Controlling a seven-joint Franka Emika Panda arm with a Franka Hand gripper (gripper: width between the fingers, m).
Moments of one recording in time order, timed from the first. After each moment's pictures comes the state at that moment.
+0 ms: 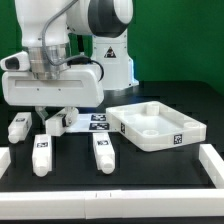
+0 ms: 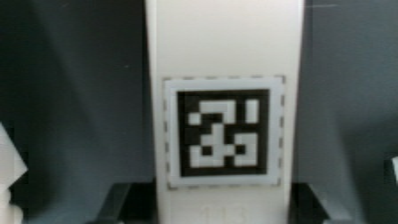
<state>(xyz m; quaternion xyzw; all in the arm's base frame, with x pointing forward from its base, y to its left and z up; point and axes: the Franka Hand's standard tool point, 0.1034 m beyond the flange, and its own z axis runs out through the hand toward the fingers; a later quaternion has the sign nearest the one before) 0.417 -0.131 0.033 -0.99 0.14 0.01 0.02</state>
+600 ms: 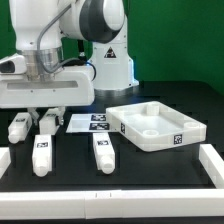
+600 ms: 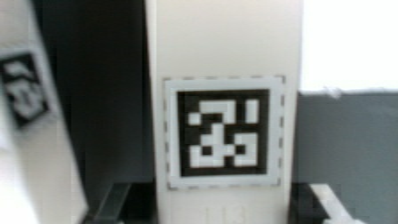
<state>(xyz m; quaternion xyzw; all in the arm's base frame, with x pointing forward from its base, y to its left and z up) 0.384 -0.157 0.022 -1.00 0.01 0.01 0.01</state>
